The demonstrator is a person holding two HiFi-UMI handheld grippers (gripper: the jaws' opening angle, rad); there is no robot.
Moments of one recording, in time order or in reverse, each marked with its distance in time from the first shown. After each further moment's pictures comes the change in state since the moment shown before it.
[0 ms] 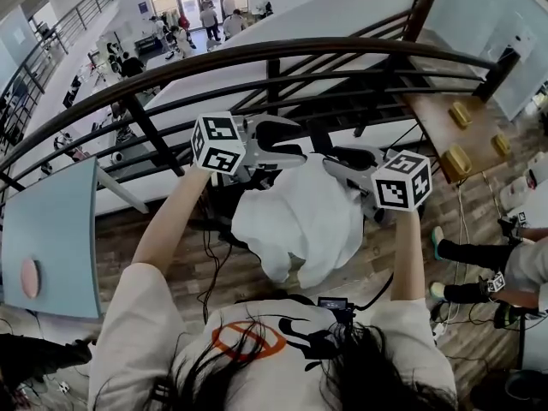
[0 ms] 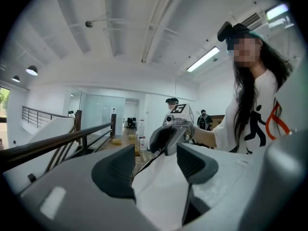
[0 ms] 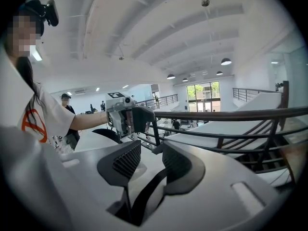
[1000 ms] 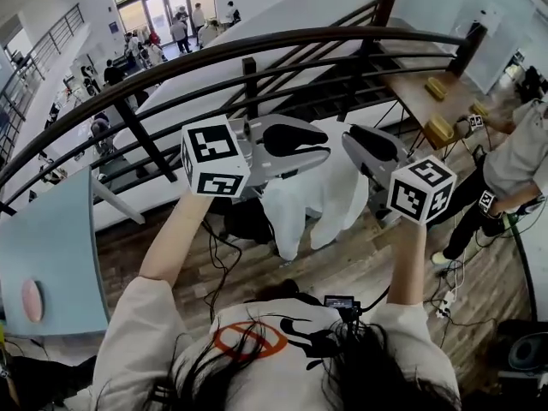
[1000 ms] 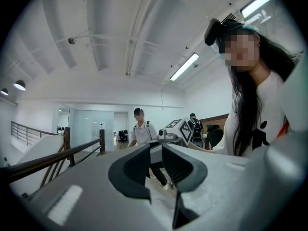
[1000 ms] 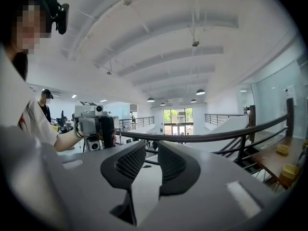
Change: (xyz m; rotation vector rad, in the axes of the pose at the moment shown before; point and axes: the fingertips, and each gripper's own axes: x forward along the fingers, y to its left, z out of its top) left arm -0.034 -0.169 0.061 0.126 -0.117 -0.077; right arm -0.059 0.107 0.023 -0.015 -0.300 -0.342
